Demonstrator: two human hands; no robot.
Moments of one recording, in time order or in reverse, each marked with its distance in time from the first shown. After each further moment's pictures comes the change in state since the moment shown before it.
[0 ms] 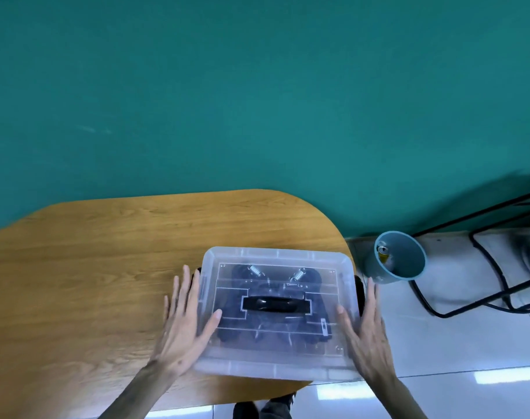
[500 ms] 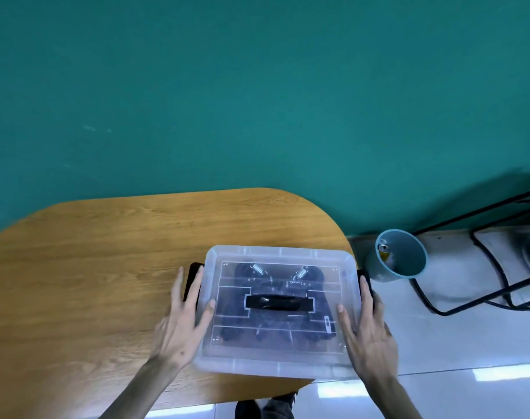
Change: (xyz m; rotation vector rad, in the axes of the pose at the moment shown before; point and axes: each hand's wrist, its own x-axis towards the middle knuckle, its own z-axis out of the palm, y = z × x) left_hand 0.004 -0.001 -0.005 0.089 0.056 -0.071; right_hand -0.009 -0.017 0.006 -0.336 0.099 -0.021
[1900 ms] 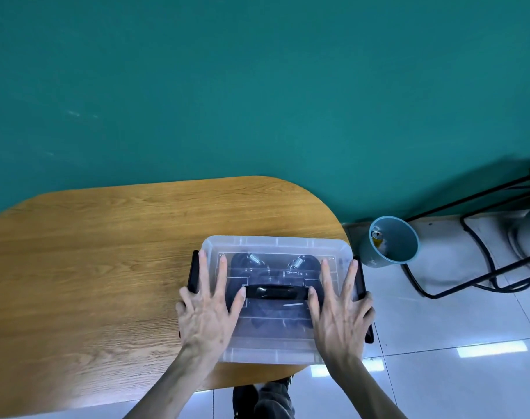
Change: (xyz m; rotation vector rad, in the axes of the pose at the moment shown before) left_hand 0.001 0.052 0.027 0.379 0.109 -0.054; right_hand -0.003 -0.043 0.029 -0.323 0.161 -0.017
